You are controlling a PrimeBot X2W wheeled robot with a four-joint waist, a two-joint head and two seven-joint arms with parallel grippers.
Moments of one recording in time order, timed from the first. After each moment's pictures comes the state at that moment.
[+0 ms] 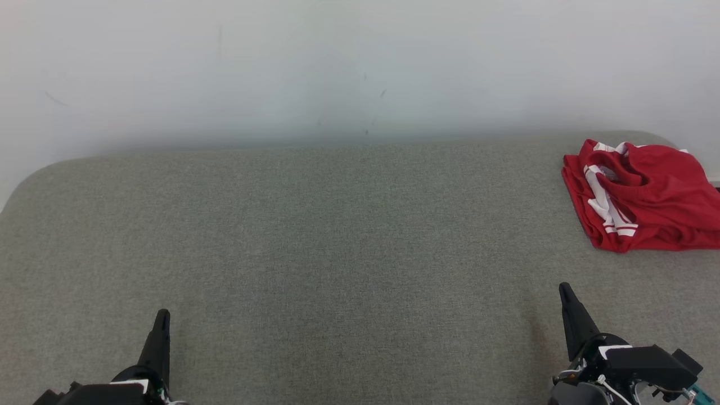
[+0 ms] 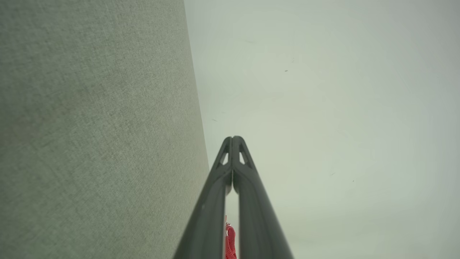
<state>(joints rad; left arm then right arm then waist) -0.10 0.05 0.11 0.25 -1.62 -0.13 0.11 -0.11 -0.05 -0.11 0.25 1.61 0.13 0.11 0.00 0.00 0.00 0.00</state>
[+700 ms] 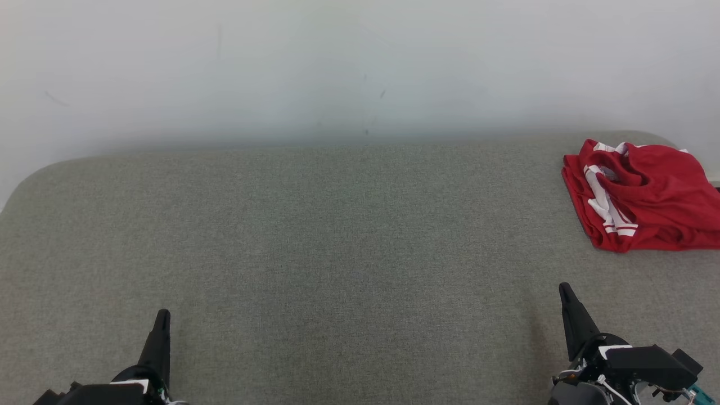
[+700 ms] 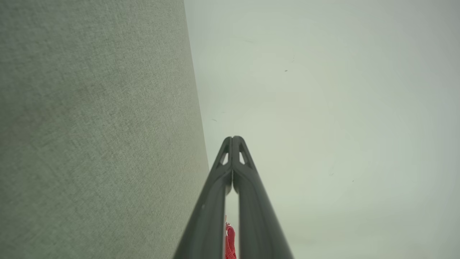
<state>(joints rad) -0.10 0.05 0.11 0.25 -1.62 -0.13 0.11 -0.11 -0.05 -0.11 0.25 1.61 0.13 0.11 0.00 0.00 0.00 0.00</state>
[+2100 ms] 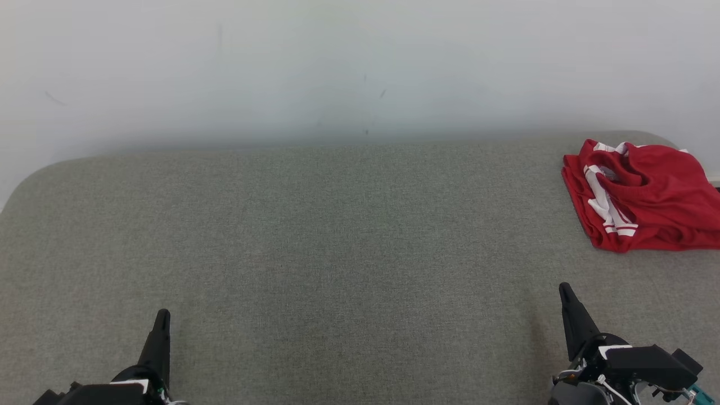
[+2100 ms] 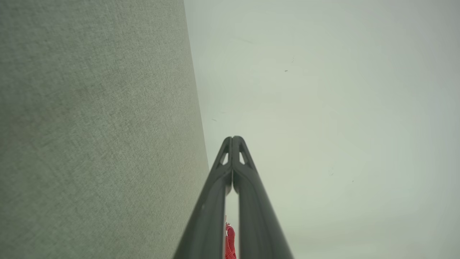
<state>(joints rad) -0.10 0.05 0.11 0.25 -1.62 -0.13 0.11 -0.11 -0.05 -0.11 0.25 1.61 0.13 0.11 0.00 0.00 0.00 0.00</state>
